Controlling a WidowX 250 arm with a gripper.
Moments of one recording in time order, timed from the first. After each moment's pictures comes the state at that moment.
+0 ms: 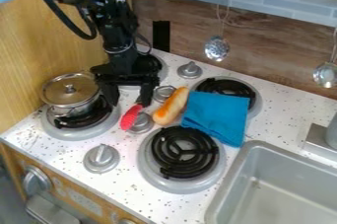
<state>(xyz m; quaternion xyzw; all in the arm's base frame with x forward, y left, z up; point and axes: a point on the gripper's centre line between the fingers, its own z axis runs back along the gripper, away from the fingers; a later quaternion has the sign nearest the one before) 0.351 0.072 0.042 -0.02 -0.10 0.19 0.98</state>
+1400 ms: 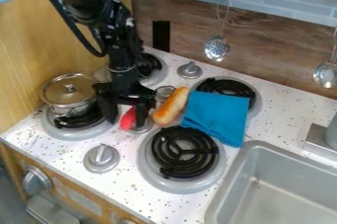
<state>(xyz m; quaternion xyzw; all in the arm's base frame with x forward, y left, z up) 0.347 0.077 0.003 0.01 -0.03 0.16 0.99</state>
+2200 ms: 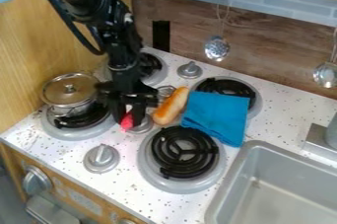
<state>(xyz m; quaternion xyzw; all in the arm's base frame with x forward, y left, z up) 0.345 0.068 0.012 -0.02 -0.04 0.14 0.99</state>
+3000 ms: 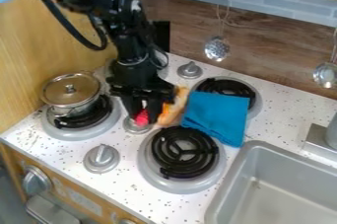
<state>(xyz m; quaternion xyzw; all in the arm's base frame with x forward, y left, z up) 0.330 0.025 0.043 -0.04 -0.08 0.08 0.99</state>
